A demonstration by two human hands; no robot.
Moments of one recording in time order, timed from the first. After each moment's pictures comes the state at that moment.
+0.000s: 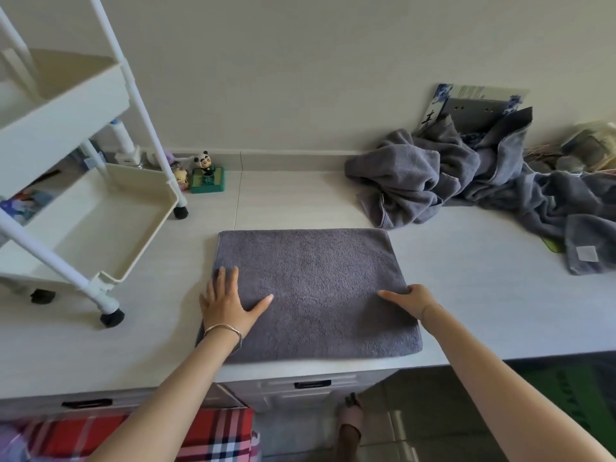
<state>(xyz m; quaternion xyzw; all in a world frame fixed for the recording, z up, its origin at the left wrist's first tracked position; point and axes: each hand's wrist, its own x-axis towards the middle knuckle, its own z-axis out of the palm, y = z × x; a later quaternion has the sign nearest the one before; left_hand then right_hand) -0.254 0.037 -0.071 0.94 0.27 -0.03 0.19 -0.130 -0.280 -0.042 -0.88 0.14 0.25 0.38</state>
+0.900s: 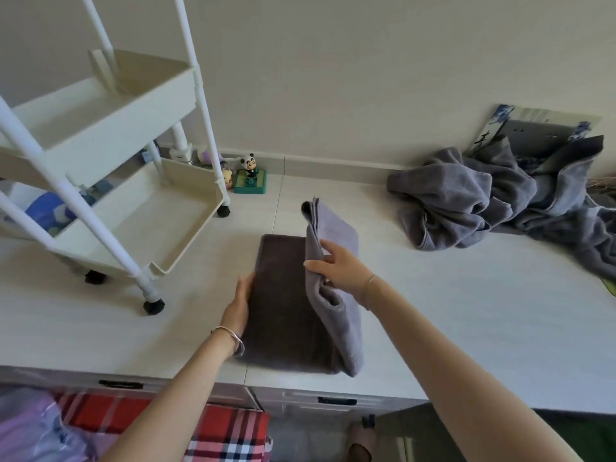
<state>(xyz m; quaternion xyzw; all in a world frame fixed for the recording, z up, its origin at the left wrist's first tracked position) -0.268 0.075 -0.064 0.62 0.34 0.01 0.71 -0.150 -0.088 0.035 -0.79 -0.16 0.33 0.49</state>
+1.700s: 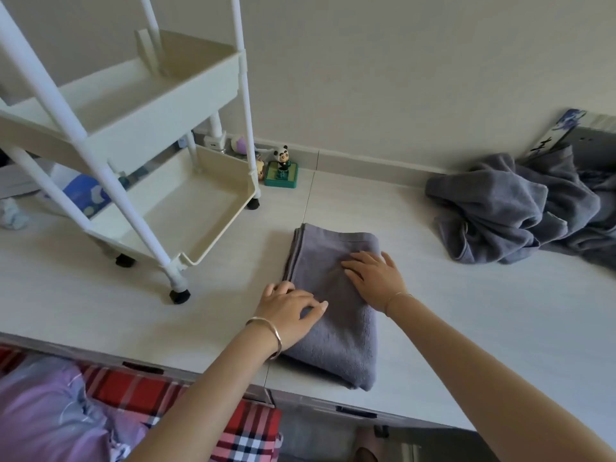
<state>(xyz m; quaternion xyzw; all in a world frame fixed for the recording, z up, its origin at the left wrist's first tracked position) -0.264 0.057 -0.025 0.97 0.09 -0.09 0.21 -0.106 -0.090 -0.034 -0.92 -0.37 0.10 0.02</state>
